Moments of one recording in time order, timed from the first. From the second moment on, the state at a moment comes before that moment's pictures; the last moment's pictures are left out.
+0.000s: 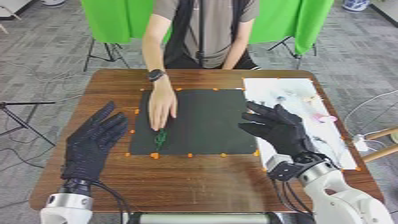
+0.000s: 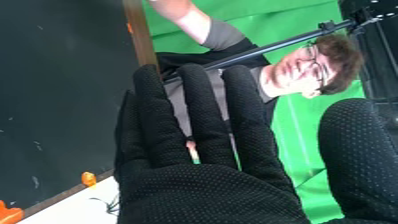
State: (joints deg) left arm 133.3 -60.1 -92.1 -132.6 39.2 12.2 16.5; right arm -116.5 -80.1 96.3 -125.1 -57.2 -14.1 17.8
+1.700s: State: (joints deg) left arm 134.1 -59.0 -92.3 -132.7 39.0 12.2 17.1; right arm -120.3 -69.5 93.1 -131.3 -77.7 14.2 14.2
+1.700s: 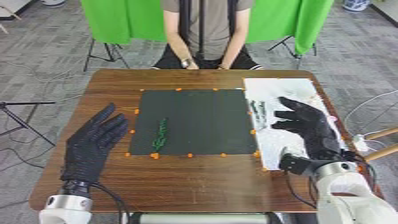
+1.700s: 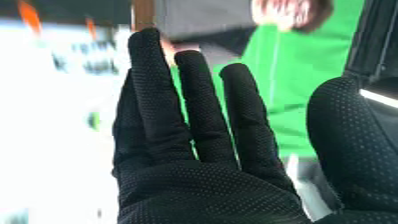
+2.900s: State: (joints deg) left arm 134.0 -58.7 -92.7 -132.8 38.7 12.2 17.4; right arm -119.7 -55.9 86.2 -125.6 -145.1 7.1 67.1
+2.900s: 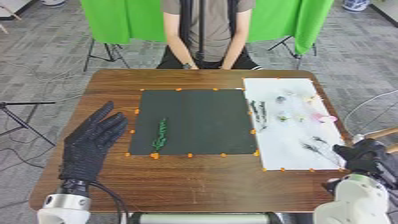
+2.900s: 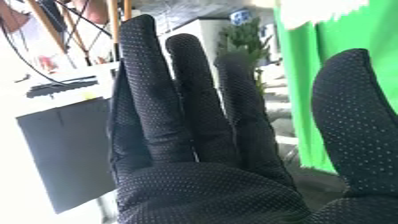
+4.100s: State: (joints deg) left arm 132.9 -60.3 -93.1 -132.8 39.0 12.0 15.3; right arm -109.6 -53.6 78.9 -115.5 -148.5 -9.6 65.5
